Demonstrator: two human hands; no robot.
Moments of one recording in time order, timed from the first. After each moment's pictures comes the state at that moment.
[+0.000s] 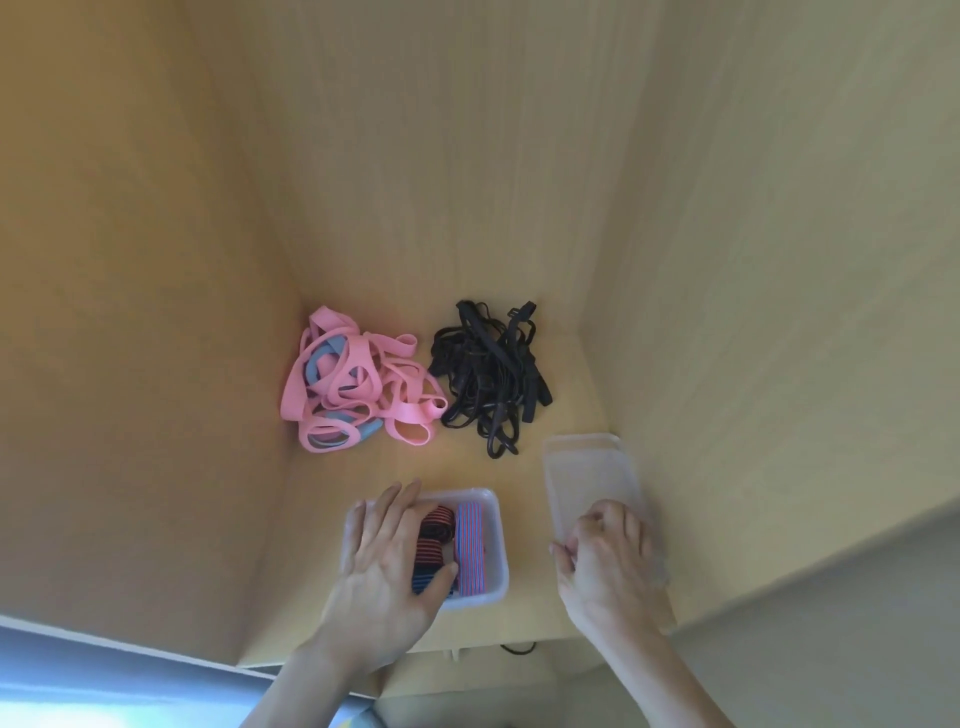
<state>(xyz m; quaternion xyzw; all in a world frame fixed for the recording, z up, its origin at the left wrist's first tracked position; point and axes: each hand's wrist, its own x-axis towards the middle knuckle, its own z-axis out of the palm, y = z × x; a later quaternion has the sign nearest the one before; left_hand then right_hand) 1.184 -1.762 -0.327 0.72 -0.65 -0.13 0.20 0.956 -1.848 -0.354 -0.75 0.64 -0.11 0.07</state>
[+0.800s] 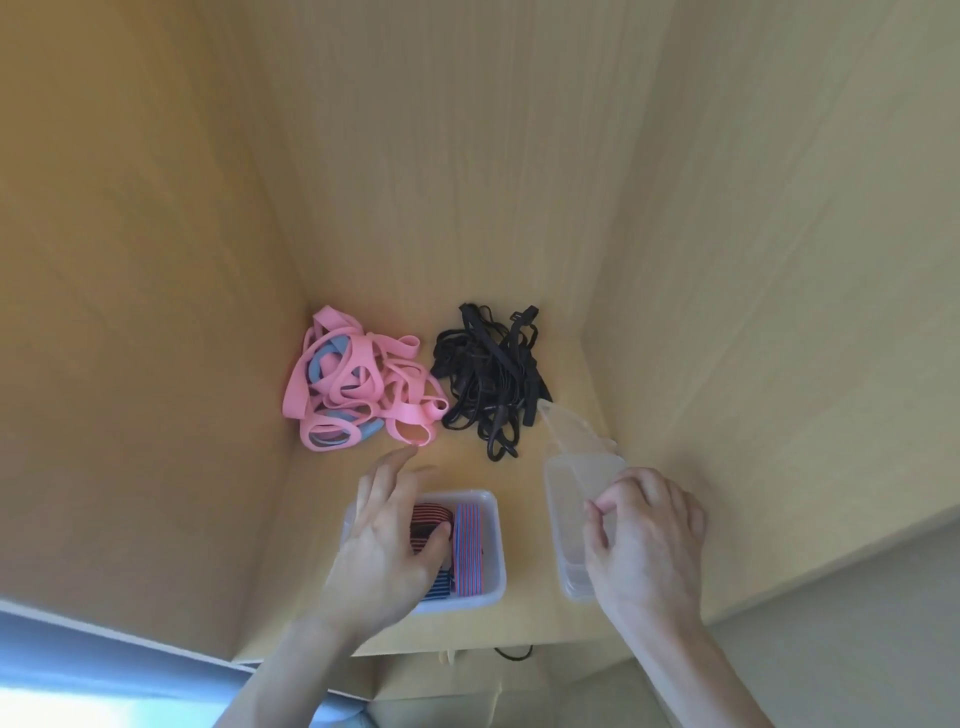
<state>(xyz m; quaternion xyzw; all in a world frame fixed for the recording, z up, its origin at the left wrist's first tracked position) 1.186 -1.776 -0.293 0.70 -0.61 -0.18 0.33 0.949 -1.841 -0.278 -0.75 0.59 -0.30 -0.01</state>
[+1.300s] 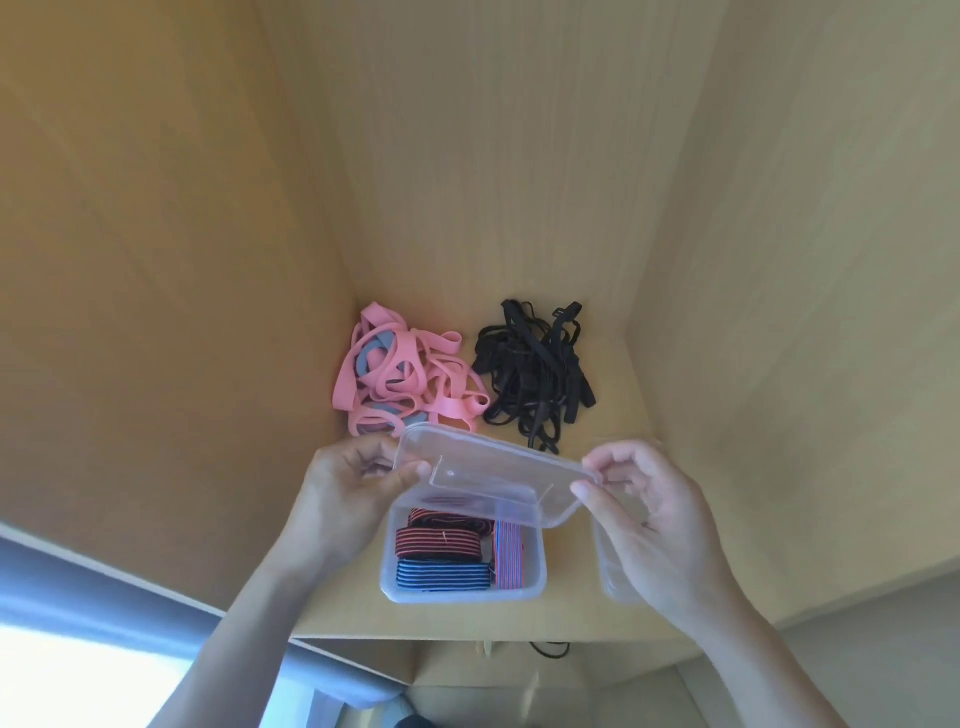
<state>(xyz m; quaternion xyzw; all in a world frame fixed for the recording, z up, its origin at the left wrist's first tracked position) 1.246 -1.770 -0.243 0.67 -0.47 -0.31 0.47 0.973 -1.842 -0.241 -0.70 0.39 -0.42 0.42</state>
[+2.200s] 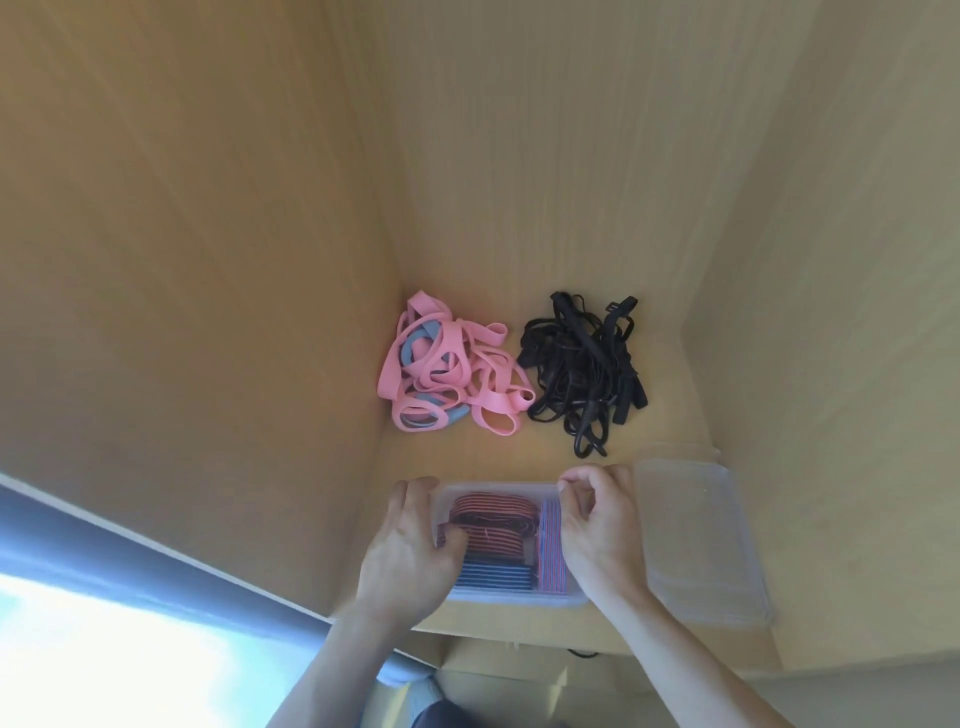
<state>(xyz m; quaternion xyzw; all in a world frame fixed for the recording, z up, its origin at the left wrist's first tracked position) 1.219 -1.744 -0.307 0.83 -0.44 -0.21 0.26 1.049 -1.855 -0.343 -0.66 0.54 -0.38 0.36</state>
